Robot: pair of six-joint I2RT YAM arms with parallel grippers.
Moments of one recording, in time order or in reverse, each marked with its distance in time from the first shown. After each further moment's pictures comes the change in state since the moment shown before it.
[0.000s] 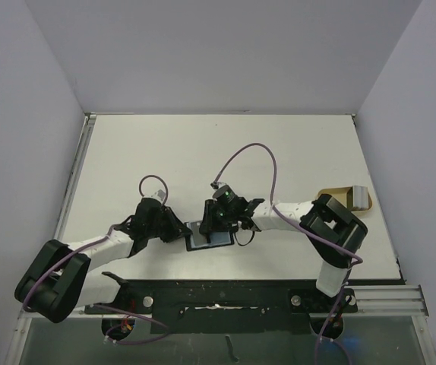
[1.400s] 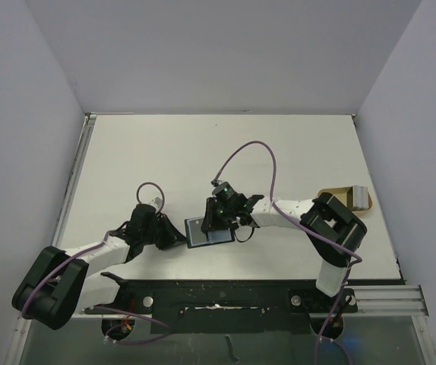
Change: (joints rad) left arm 0.057 -0.040 -0.061 -0.030 0.071 0.038; right arm -0.016 0.016 0.061 -0.084 -0.008 0.006
